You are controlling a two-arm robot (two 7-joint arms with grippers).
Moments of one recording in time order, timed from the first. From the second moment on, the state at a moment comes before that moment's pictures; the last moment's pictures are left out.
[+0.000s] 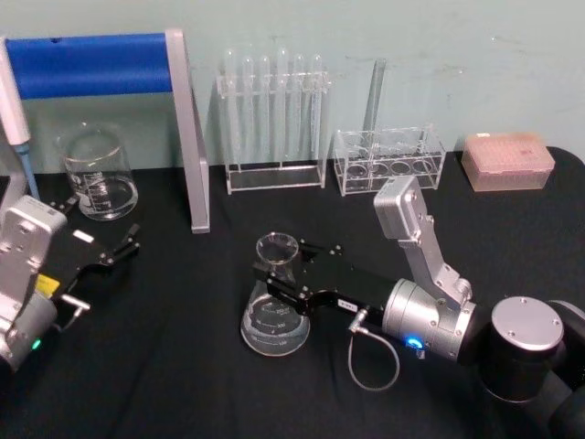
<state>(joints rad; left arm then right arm) -0.20 0.60 0.45 -1.41 -0.25 -0.12 0.03 0.28 0.39 -0.54 -1.45 0.43 0.04 0.52</state>
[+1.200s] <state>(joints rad) -0.20 0.60 0.45 -1.41 -0.25 -0.12 0.03 0.28 0.39 -0.54 -1.46 0.42 0.05 0.52</state>
